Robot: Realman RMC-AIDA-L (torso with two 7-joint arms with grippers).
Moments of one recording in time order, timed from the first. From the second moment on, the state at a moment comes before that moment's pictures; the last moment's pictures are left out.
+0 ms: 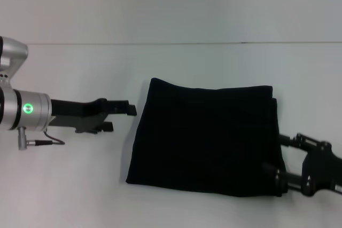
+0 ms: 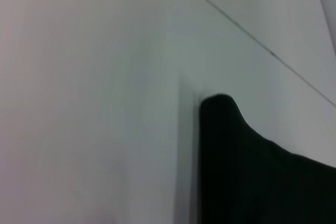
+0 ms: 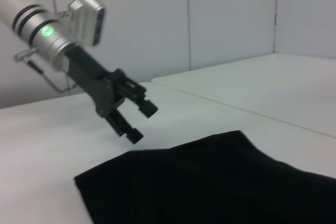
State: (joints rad) left arm -0.73 -1.95 0.77 0.41 2.17 1.21 -2.49; right arm 0.36 2.09 -0.55 -0.48 -1.96 -1.48 0.89
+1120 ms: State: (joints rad) left arm -0.79 -2.03 0.85 0.37 2.18 1.13 -2.50; right arm 0.34 2.09 -0.55 -0.43 -1.96 -1.51 0.82
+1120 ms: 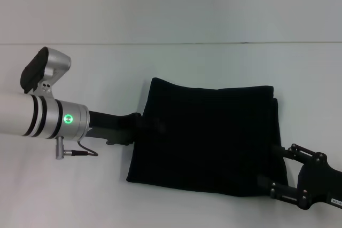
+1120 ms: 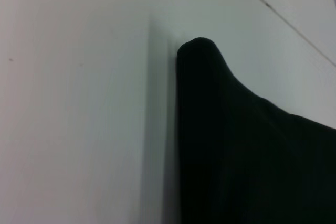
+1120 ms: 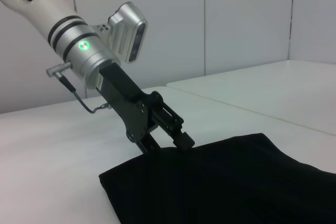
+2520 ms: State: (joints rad) left arm -0.64 -2.05 0.52 0.36 2.11 1.08 -2.43; right arm 0.36 2.09 -0.55 -0.43 -1.95 -1.51 0.81
